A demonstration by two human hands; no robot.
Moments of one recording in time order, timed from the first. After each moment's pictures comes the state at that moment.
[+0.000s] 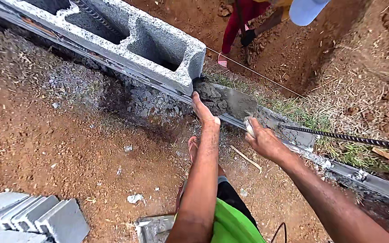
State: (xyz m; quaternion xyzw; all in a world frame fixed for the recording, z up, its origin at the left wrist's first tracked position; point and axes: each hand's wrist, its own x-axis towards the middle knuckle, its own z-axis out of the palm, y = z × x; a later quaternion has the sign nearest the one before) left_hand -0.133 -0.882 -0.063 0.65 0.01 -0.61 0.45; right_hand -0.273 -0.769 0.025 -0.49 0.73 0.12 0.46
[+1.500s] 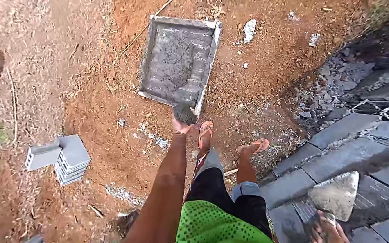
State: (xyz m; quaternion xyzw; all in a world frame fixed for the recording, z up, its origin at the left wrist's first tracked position) left_hand 0.049 -0.051 -0.230 0.30 0.46 0.00 0.83; right_hand -0.163 -0.564 -0.063 -0.51 0.56 0.24 0.60
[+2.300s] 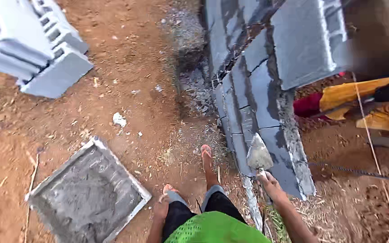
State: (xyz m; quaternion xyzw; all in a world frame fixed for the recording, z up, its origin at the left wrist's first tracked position) left_hand 0.012 -0.198 -0.165 0.81 0.10 -0.51 0.28; right_hand -0.252 -0.551 0.006 -0.41 0.70 -0.02 0.59
